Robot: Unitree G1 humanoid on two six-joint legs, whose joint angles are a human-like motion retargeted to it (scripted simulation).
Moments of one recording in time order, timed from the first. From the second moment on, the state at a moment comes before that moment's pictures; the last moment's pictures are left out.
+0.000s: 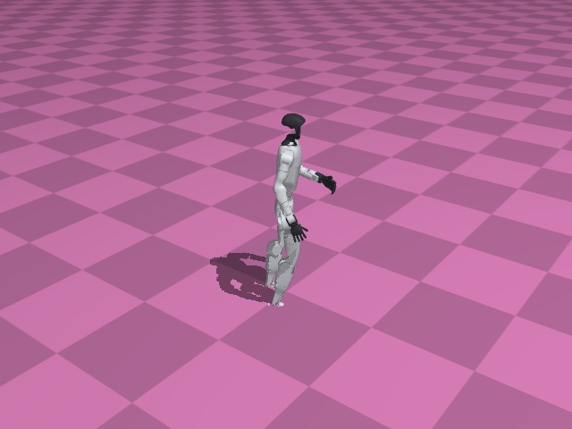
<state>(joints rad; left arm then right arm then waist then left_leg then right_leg) 0.07 0.44 -0.28 0.02 -0.27 -0.12 -0.35 0.16 -0.31 0.26 0.90 0.03 -0.09 0.12 -0.16 -0.03 -0.04 0.07 0.01 0.27 -0.02 -0.34 0.00 -0.15 -0.04 -0.05 0.30 -0.39 0.05</state>
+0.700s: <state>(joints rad) 0.28 0.35 -0.20 0.15 -0.50 -0.18 0.05 -0.57 -0.38 0.85 -0.03 0.11 -0.16 0.16 0.26 -0.02 0.07 -0.26 0.20 -0.04 0.73 -0.68 0.01 -0.03 0.08 -0.28 0.33 -0.45 -0.01</state>
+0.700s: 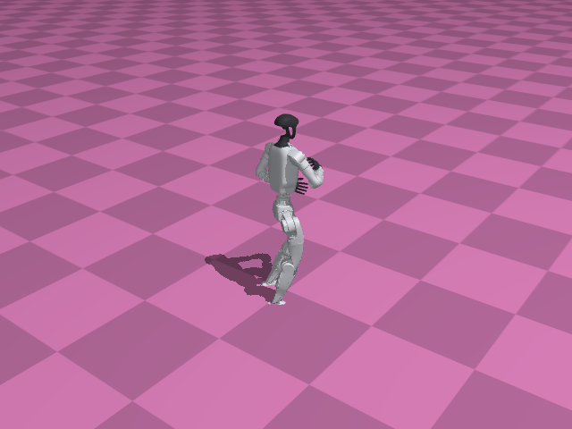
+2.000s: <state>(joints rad) -0.21 0.63 -0.68 -0.20 -0.21 -0.23 -0.15 0.19 -0.89 0.27 -0.09 0.28 -0.11 0.23 -0.48 0.10 0.03 -0.06 -0.04 0.37 -0.03 -0.39 0.00 -0.45 -0.11 -0.04 0.61 -0.48 0.12</state>
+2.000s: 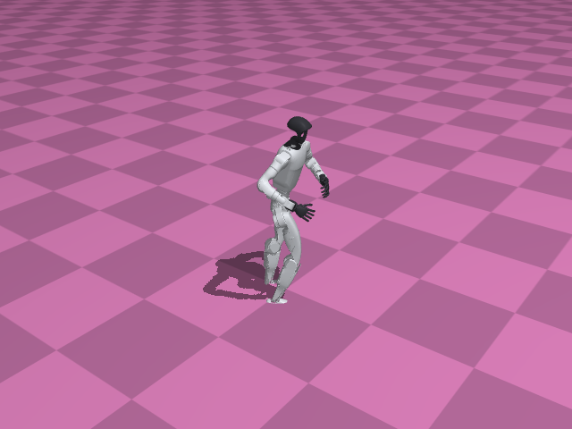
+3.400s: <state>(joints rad) 0.37 0.64 -0.17 -0.23 0.02 -0.19 0.18 -0.43 -0.60 0.60 0.12 0.14 -0.19 -0.04 0.12 -0.01 0.02 -0.11 0.07 0.12 0.45 -0.63 0.02 -0.07 -0.06 -0.30 0.41 -0.46 0.00</state>
